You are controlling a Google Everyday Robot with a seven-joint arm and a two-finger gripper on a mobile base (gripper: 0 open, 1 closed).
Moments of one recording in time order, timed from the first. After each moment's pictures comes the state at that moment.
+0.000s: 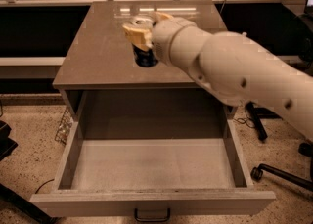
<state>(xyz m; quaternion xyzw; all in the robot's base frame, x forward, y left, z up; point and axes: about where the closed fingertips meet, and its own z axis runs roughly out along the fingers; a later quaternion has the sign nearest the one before) 0.609 0.029 0.994 -0.27 0.68 0.17 0.66</state>
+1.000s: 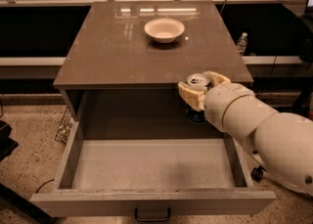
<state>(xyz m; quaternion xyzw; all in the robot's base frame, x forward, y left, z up) 0.519 -0.104 0.888 -0.19 0.77 0.08 0.61</state>
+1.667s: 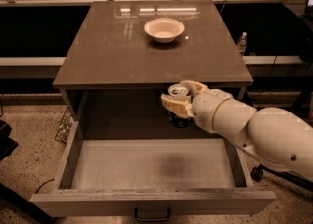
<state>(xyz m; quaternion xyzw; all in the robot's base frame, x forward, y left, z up) 0.535 -0.061 0.842 -0.28 0.74 0.18 0.59</state>
